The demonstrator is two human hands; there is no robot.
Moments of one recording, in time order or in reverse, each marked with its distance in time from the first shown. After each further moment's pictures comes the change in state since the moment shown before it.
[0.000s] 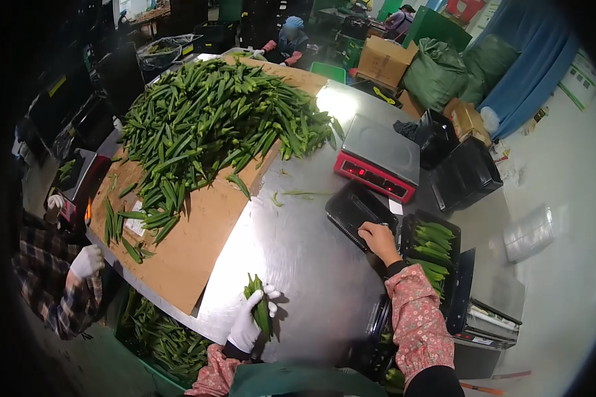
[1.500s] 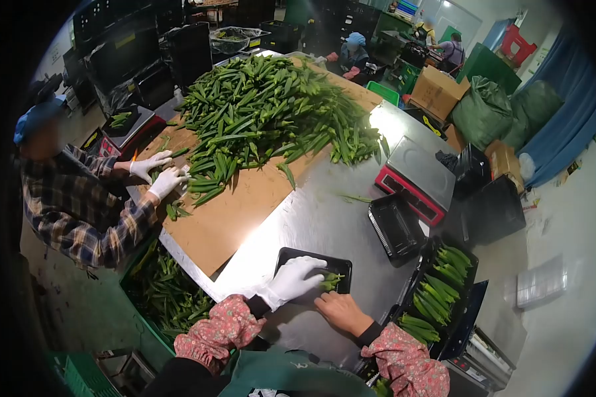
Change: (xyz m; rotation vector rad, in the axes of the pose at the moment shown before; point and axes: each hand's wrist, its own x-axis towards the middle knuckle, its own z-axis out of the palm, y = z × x) left_hand 0.036 0.009 0.049 1.596 -0.194 0.890; right_hand -0.152 -0.122 0.060 -0.263 -0.414 -0.836
